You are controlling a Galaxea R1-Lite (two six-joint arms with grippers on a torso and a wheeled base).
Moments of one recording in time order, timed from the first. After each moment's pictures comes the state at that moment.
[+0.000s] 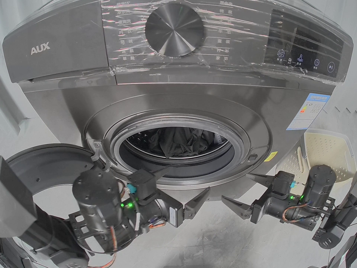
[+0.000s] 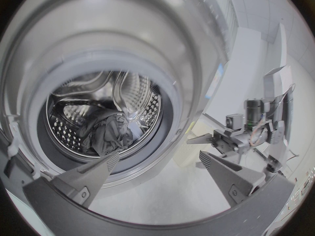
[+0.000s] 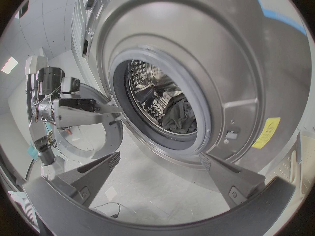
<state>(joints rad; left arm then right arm) -0.87 1.82 -0.44 -1.28 0.14 -0.09 0.63 1.81 -0.20 -1.45 0.09 0.03</state>
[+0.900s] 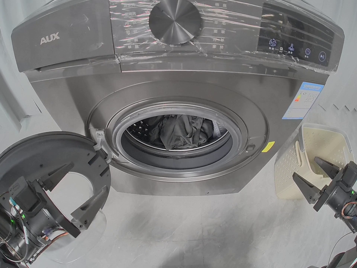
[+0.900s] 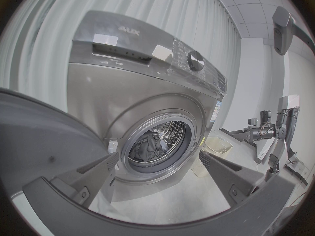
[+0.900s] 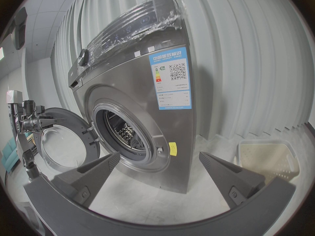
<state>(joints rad) -0.68 1.19 -0.03 -1.27 0.15 -0.02 0.41 1.20 -0.02 -1.20 -0.02 0.02</state>
